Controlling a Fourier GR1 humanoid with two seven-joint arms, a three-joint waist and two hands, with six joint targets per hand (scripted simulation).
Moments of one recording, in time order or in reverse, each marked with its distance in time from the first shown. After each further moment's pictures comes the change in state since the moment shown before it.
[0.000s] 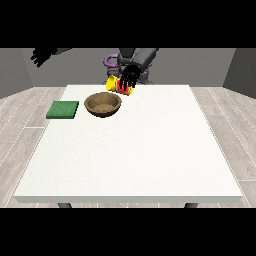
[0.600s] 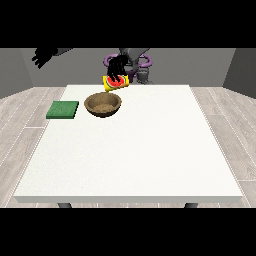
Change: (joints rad) left arm -0.146 -0.009 -0.279 -0.029 -0.268 -0.322 0.319; right arm -0.076 0.022 0.031 0.098 0.040 -0.007 -0.041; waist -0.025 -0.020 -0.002
